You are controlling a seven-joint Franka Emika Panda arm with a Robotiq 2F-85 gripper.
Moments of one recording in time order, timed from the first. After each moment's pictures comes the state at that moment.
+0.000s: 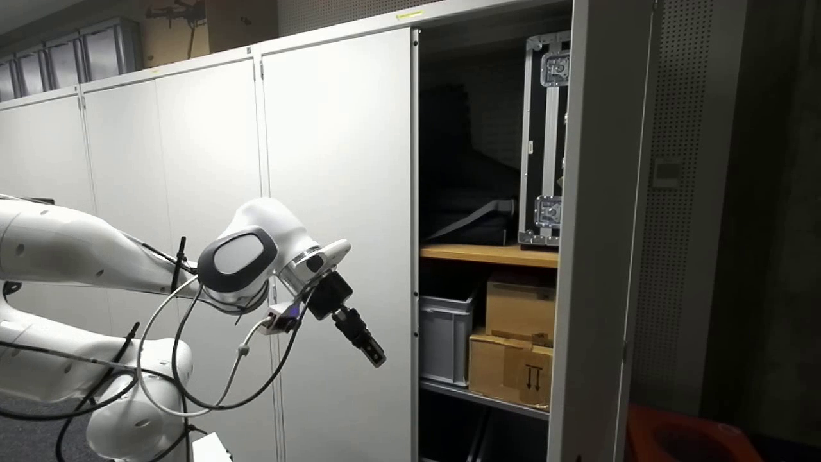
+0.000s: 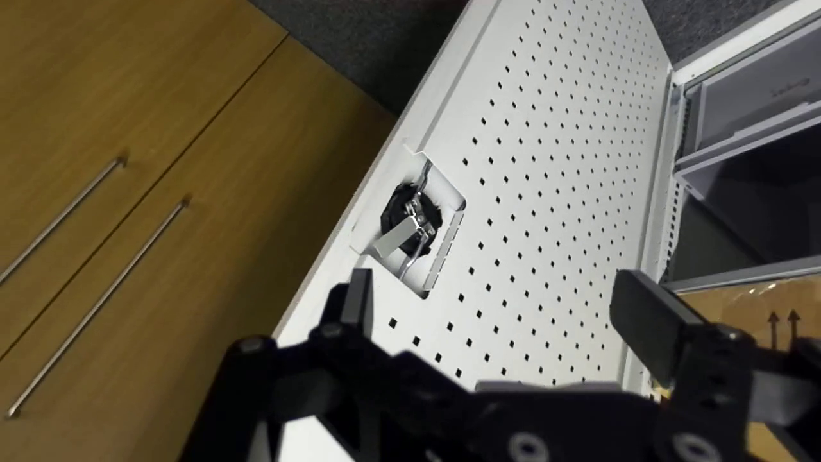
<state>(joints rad) -0.40 -1.01 -0.34 -2.79 -0.90 2.40 0.31</state>
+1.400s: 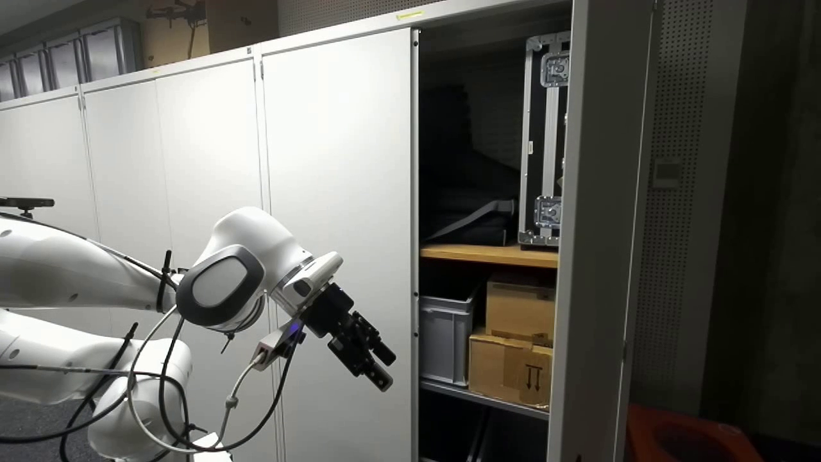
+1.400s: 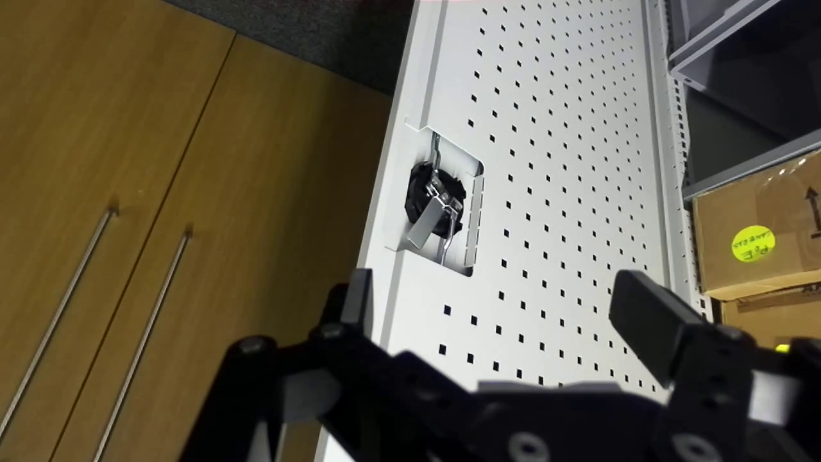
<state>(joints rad) -0.38 -1.03 -0.55 -2.78 -0.97 2.54 0.44</state>
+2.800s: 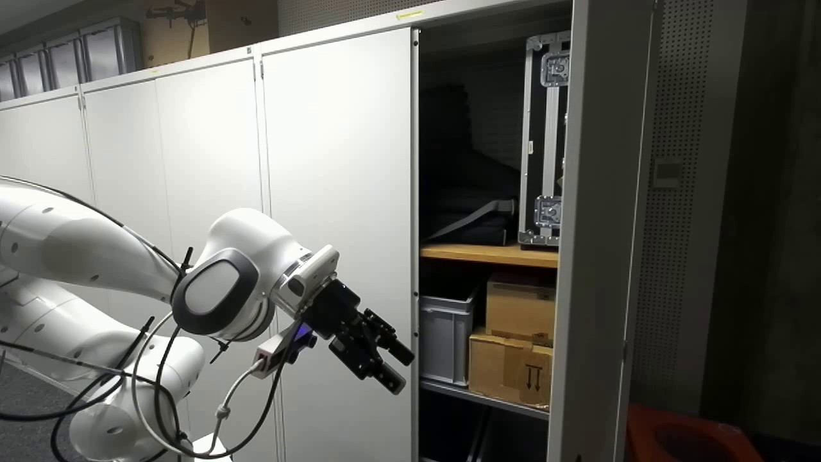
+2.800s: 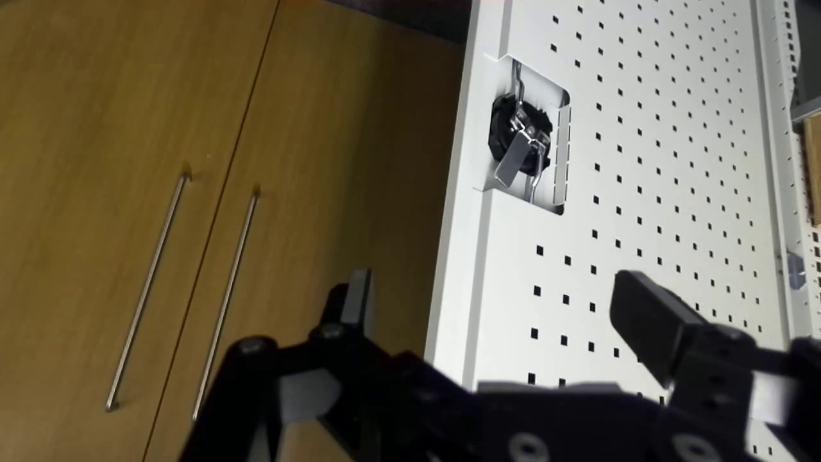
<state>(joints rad) -0.66 -0.85 -0.44 -2.75 -0.89 2.83 0.44</state>
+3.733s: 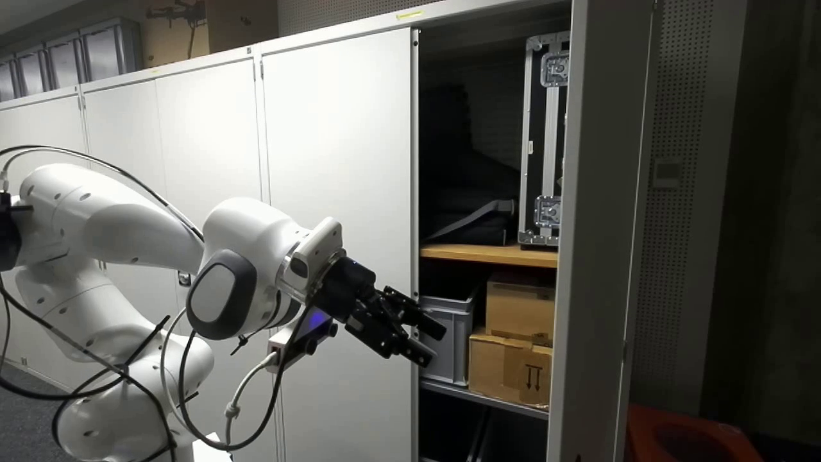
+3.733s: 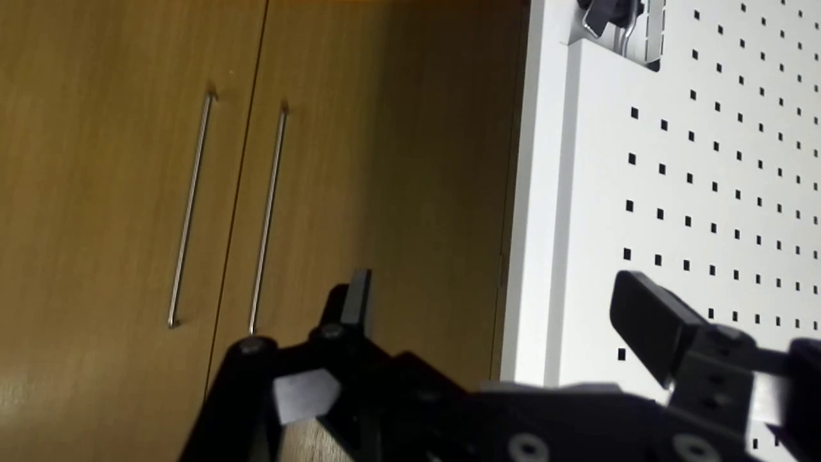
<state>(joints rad) -0.90 -0.66 -0.27 -2.66 -0.48 3.13 0.15</state>
